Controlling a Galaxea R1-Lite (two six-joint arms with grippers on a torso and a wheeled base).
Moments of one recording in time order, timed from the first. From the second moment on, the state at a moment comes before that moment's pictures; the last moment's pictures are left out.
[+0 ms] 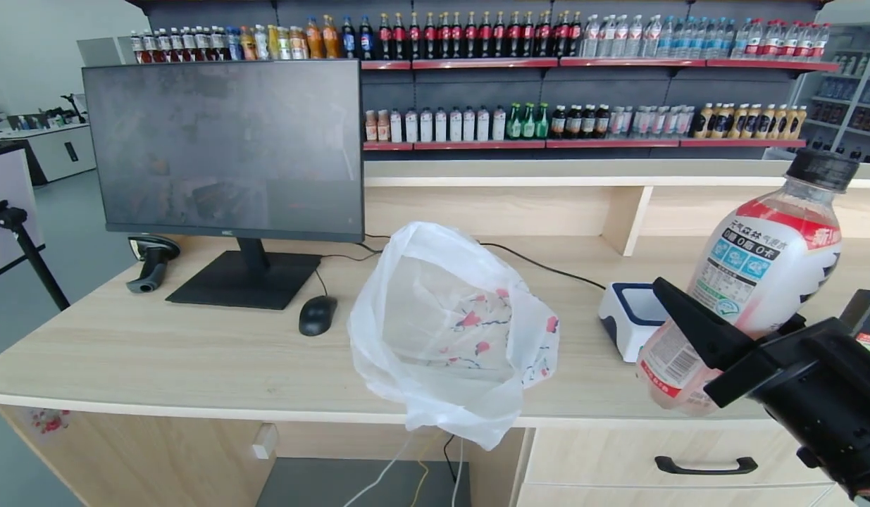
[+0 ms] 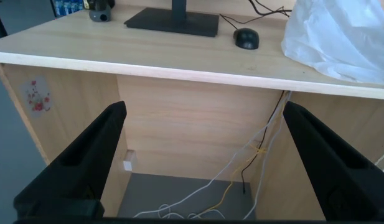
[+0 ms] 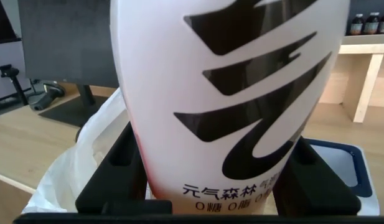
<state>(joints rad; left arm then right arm) 0.00 0.00 0.00 0.00 0.00 0.00 0.66 1.44 -0.15 -1.57 -0.29 0.00</state>
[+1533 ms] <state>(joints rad) 0.00 0.00 0.00 0.00 0.00 0.00 0.66 1.49 -0.19 -1.57 -0.28 -0.01</state>
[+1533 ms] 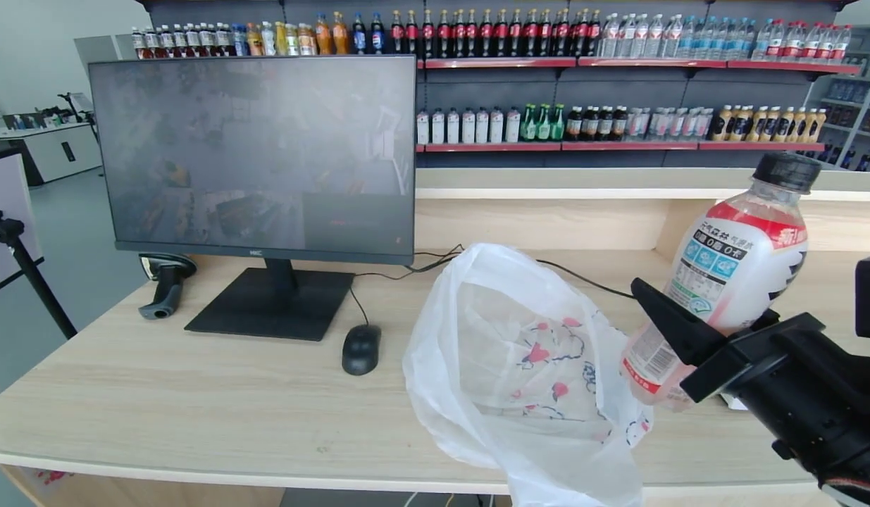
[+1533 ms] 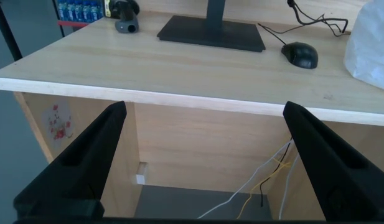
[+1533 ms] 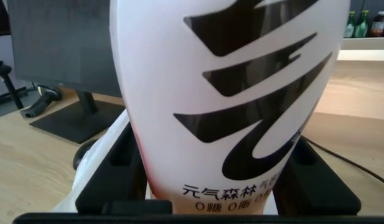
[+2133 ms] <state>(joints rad) 0.00 0.00 0.00 0.00 0.00 0.00 0.62 1.77 -0.41 -1.57 -0.25 -0.01</state>
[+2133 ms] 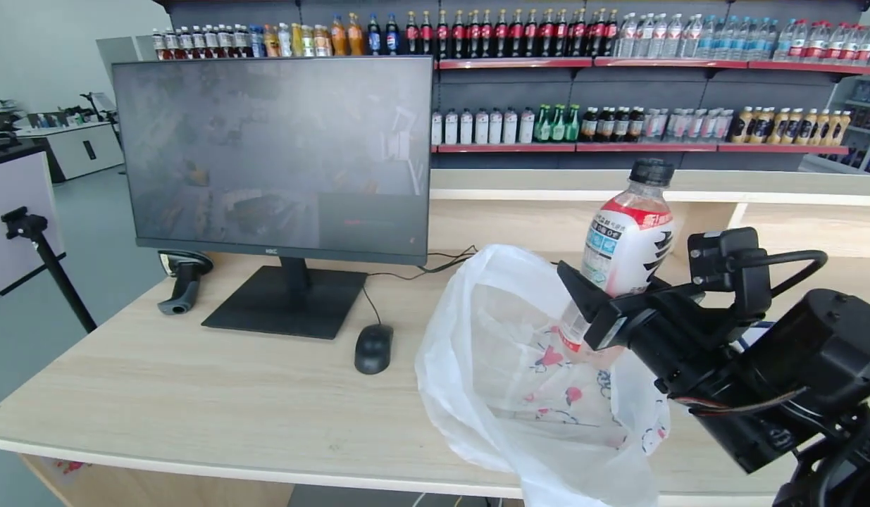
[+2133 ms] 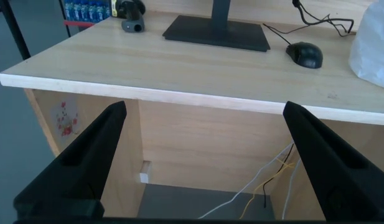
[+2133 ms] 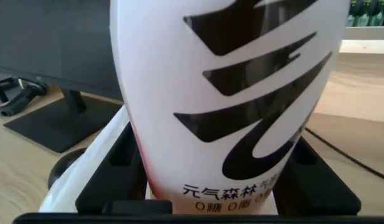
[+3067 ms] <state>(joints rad) 0.00 0.00 0.00 0.00 0.00 0.00 0.60 1.94 -0.56 -1.57 -0.20 -0.04</state>
